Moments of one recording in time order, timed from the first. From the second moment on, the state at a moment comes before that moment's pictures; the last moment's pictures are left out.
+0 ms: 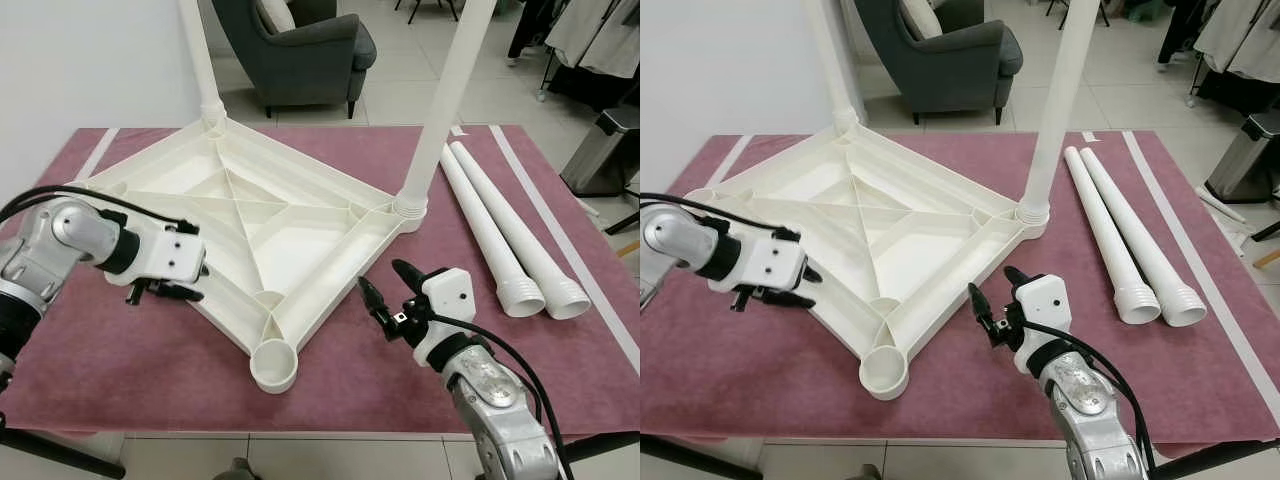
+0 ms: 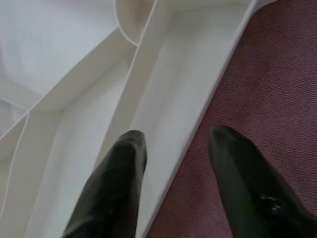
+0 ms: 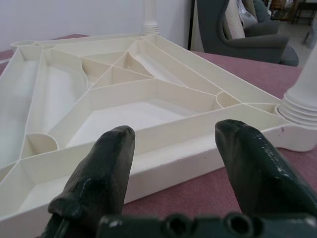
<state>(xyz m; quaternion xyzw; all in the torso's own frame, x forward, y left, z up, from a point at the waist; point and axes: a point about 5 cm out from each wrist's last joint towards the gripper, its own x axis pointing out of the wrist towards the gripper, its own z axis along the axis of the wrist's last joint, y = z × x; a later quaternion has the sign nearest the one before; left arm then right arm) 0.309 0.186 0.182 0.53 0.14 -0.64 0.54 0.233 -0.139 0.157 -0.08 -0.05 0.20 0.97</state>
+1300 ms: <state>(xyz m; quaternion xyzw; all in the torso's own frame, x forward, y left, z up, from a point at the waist) 0.317 0.140 0.133 0.50 0.13 -0.71 0.48 0.233 -0.126 0.159 -0.07 -0.04 0.23 0.97</state>
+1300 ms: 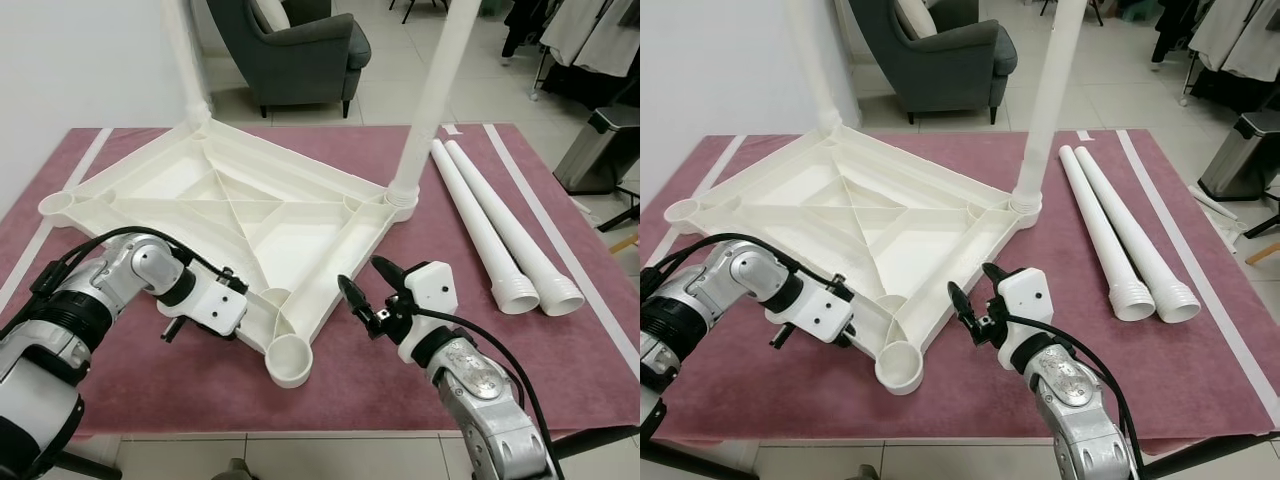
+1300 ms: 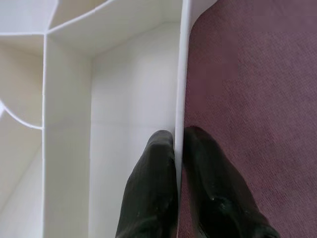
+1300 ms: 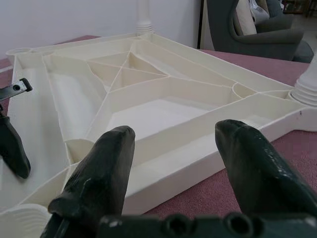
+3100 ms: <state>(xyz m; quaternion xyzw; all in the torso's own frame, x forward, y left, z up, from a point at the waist) 0.313 0.044 0.167 0.22 -0.03 -0.64 0.73 0.253 -0.146 0.177 -0.09 -0.07 0.16 0.98</state>
